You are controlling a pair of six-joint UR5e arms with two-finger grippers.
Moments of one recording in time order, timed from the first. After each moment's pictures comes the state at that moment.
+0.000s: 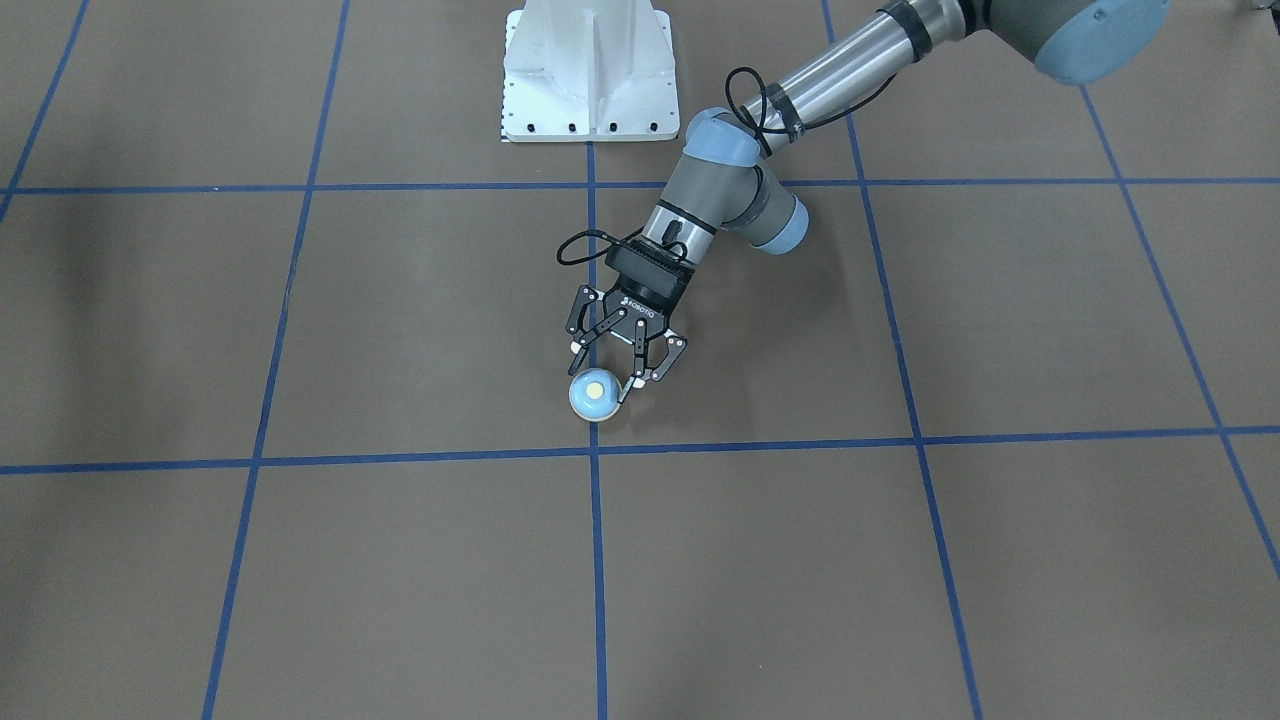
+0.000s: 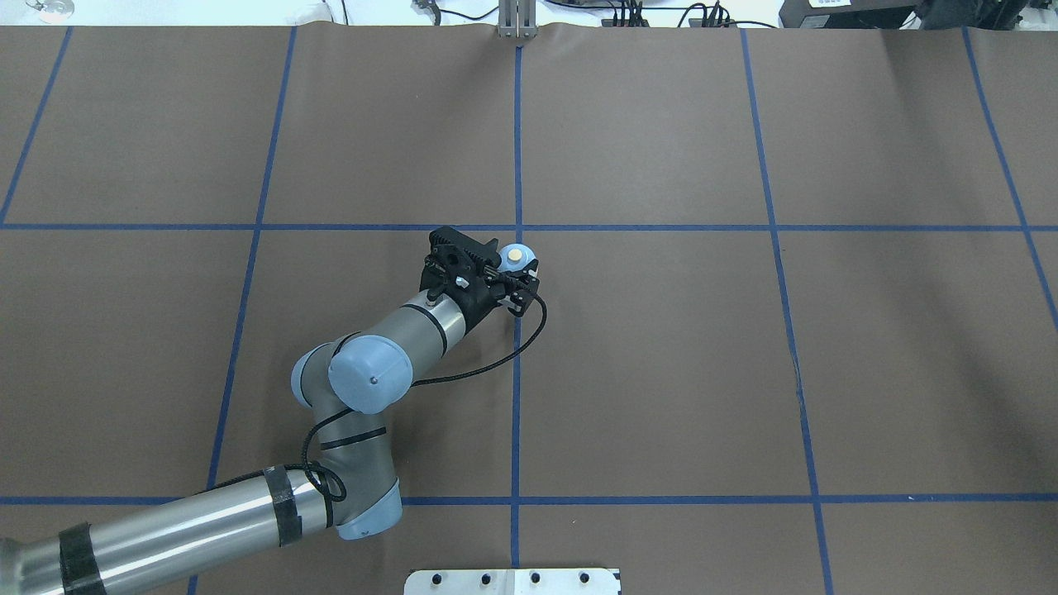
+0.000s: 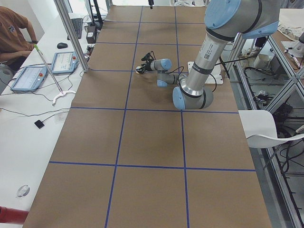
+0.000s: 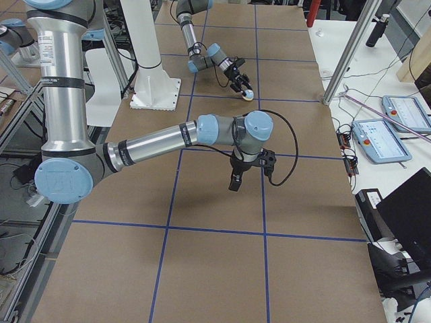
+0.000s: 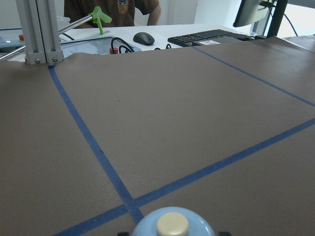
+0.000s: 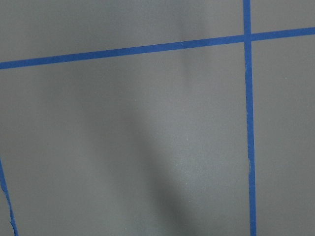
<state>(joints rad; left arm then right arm) -0.36 -2.29 -1.14 -2.84 -1.14 -0.73 1.40 -1.55 1.88 -1.94 2.39 0.20</state>
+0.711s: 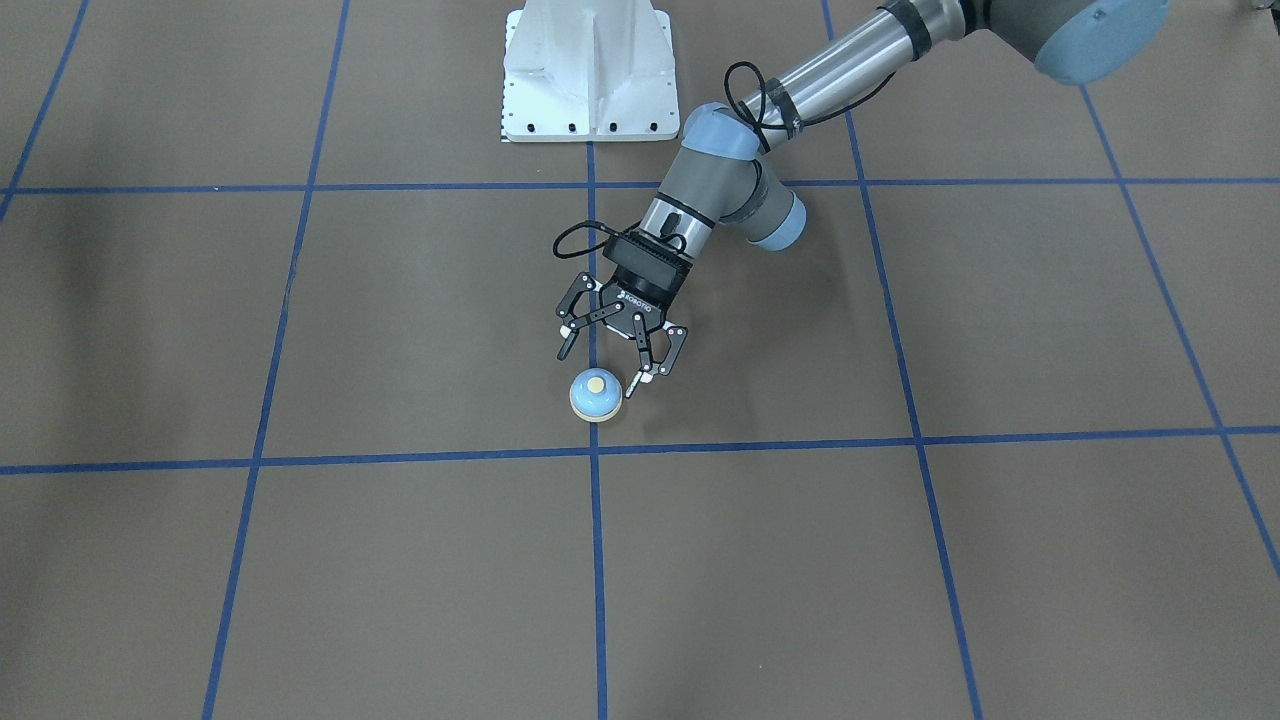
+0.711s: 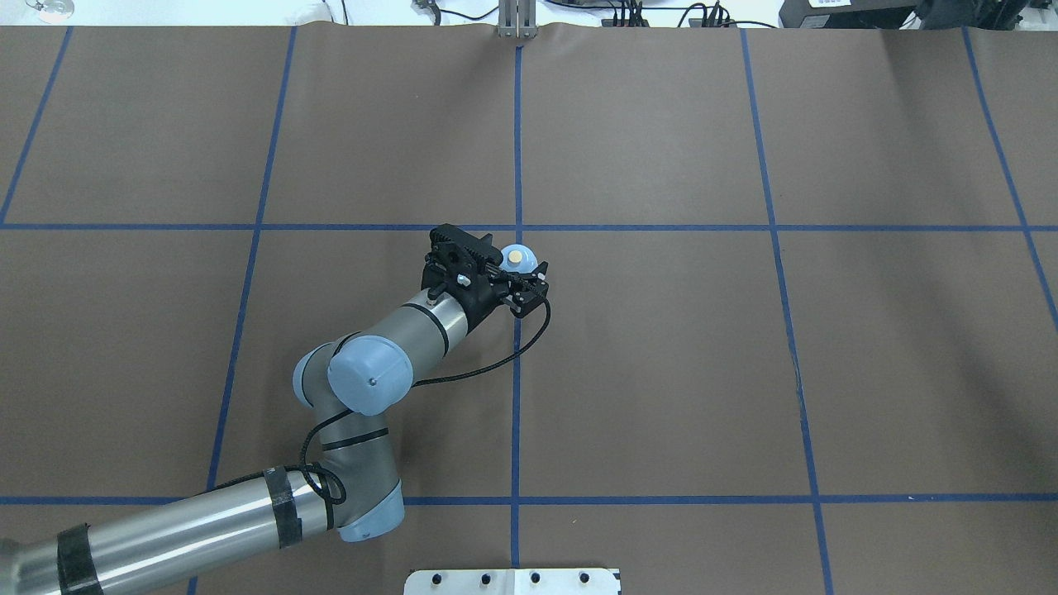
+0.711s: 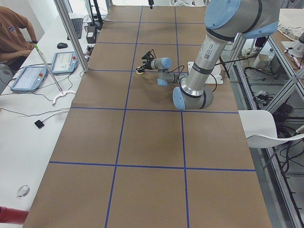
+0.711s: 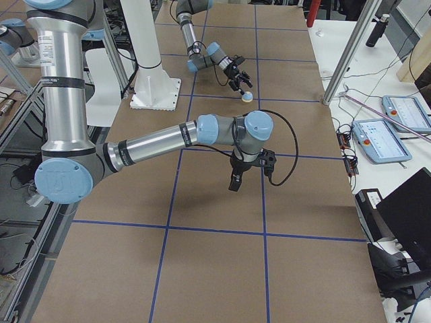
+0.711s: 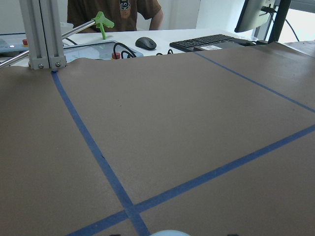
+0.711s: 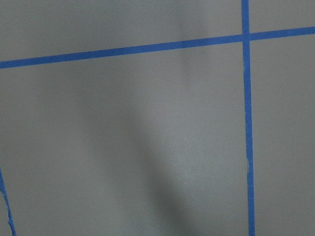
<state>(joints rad) -0.36 -2.28 -1.18 -2.84 -1.14 -0.73 1.40 -1.55 1.88 -1.94 2.39 0.20</state>
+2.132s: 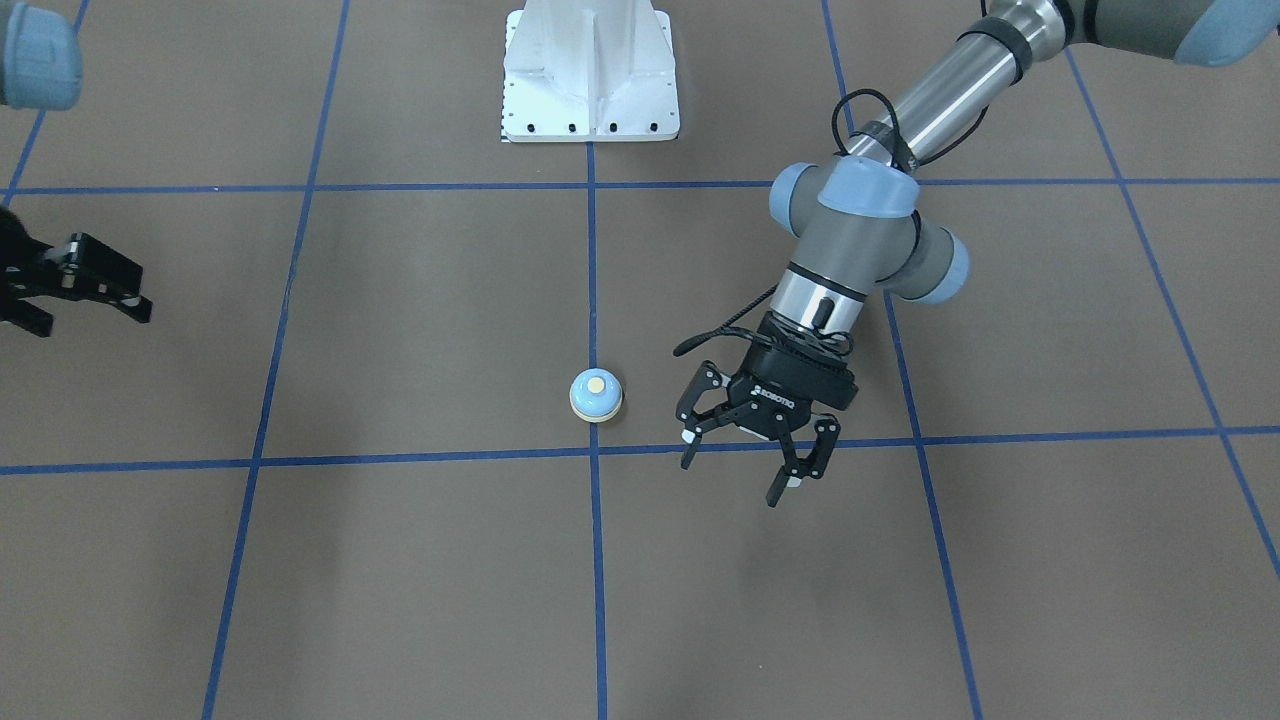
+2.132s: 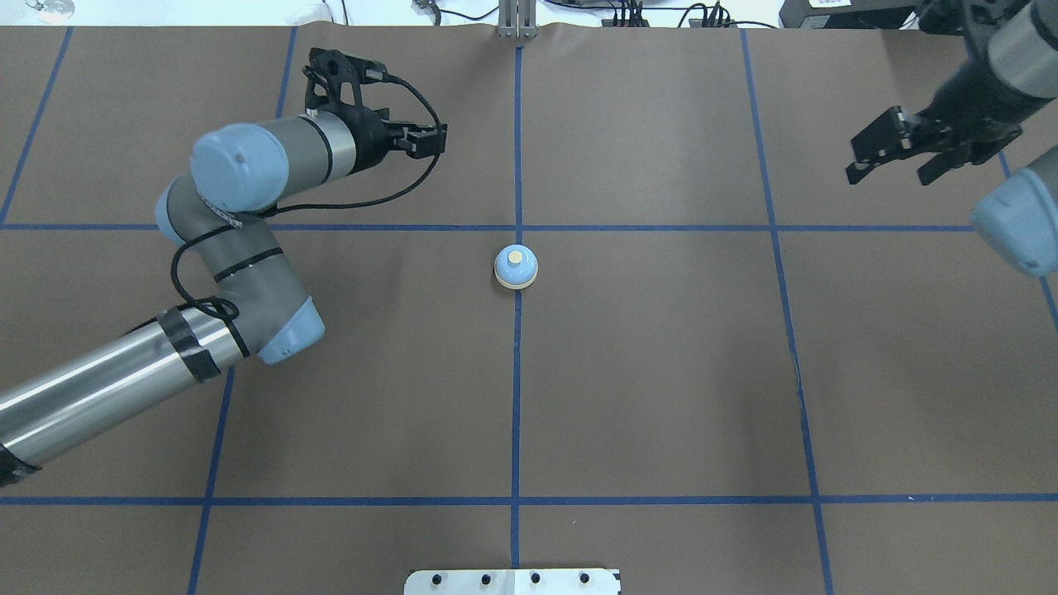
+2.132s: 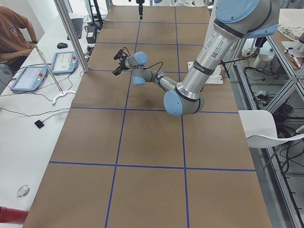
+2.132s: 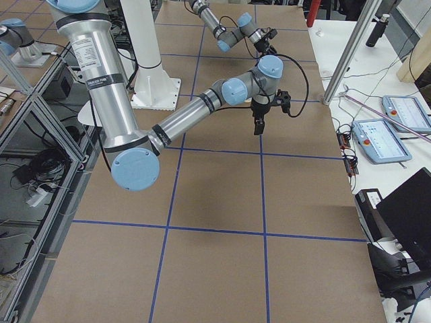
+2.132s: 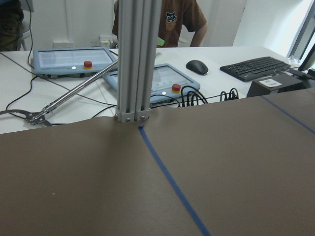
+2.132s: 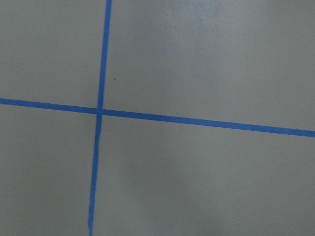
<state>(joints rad) -0.74 -2.22 -1.27 -2.60 -1.58 -0.87 1.12 -1.23 1.88 -1.74 2.36 0.60</state>
